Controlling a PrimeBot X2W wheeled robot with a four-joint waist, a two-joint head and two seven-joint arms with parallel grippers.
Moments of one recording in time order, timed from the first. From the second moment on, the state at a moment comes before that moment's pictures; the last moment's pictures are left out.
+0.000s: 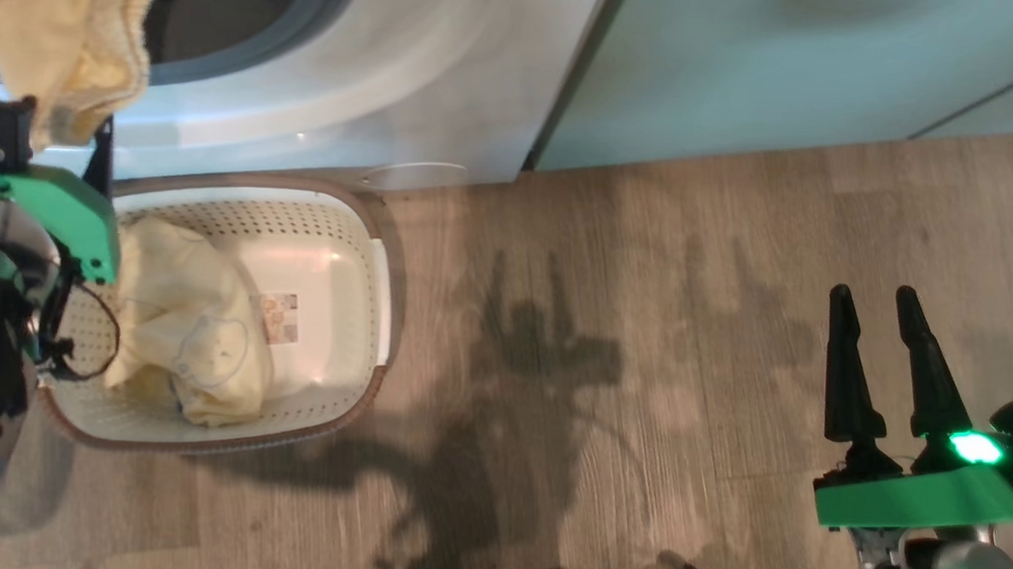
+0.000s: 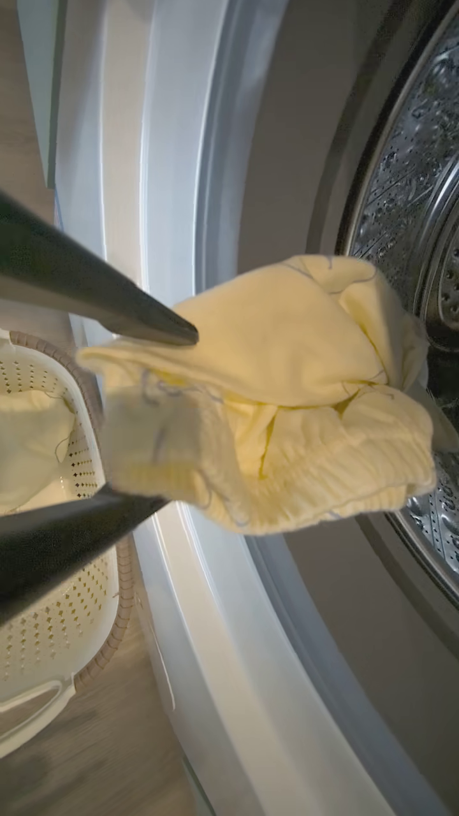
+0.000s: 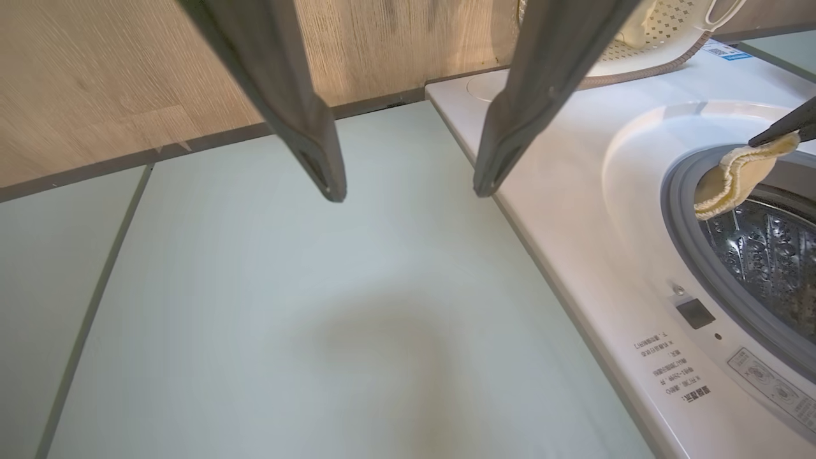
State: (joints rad) left arm -0.65 0.54 -0.25 0.62 -0.38 0.08 -0.09; right arm -0.08 -0.03 0.15 -0.04 0.39 0.13 -0.26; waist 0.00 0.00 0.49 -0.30
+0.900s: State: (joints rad) left arm -0.95 0.68 -0.25 0.52 -0.44 -0.01 0.25; right arm -0.12 -0.03 0.18 -0.06 0.45 0.13 -0.26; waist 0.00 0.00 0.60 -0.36
